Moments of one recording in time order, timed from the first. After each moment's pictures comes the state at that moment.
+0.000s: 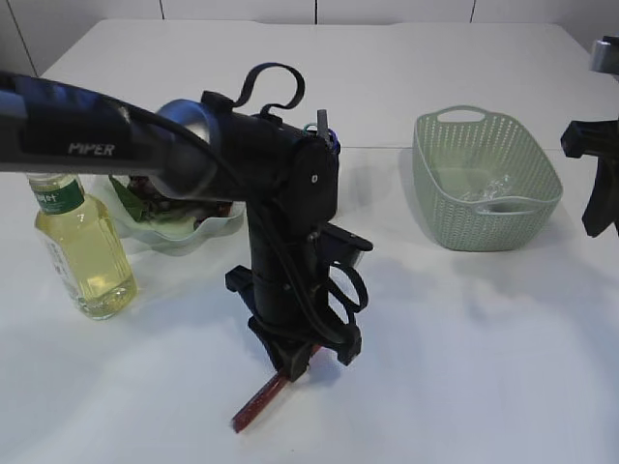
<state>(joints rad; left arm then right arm) -0.77 2.24 -1.60 -0.08 1.08 -0.08 0.03 1.57 -1.29 0.14 1.23 0.08</state>
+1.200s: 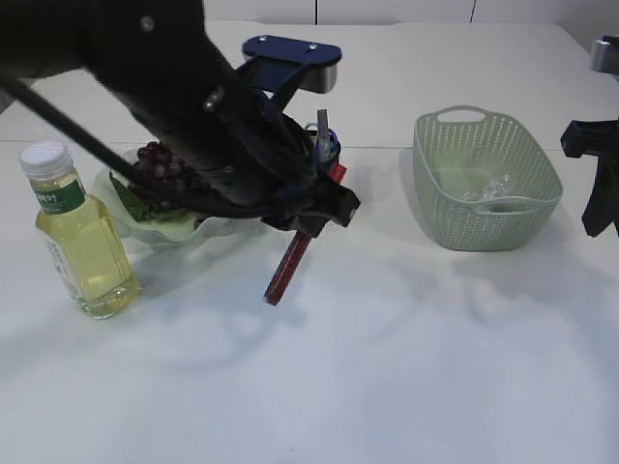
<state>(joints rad) -0.77 1.77 -1.38 -0.05 0.71 -0.13 0.03 1.57 -1.29 0.14 1.23 0.08</state>
